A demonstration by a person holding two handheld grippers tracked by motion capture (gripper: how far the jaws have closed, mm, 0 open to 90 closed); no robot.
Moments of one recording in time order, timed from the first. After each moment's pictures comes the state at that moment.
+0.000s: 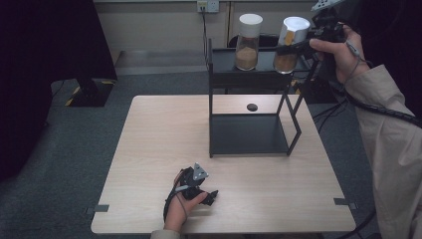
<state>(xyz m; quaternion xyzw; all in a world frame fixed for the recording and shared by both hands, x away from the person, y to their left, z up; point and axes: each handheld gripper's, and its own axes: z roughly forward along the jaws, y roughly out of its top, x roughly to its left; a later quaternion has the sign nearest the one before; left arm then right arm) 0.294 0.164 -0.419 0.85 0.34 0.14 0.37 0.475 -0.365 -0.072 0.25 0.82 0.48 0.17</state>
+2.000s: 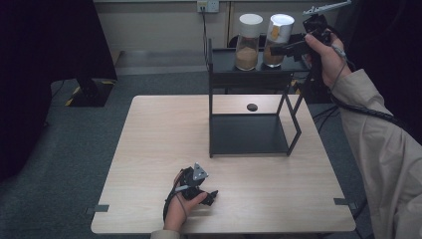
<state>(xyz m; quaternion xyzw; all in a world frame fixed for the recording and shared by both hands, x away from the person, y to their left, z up) 0.295 0.164 -0.419 0.85 0.34 0.14 0.37 0.485 -0.355 -0.110 0.31 0.79 0.50 0.19</state>
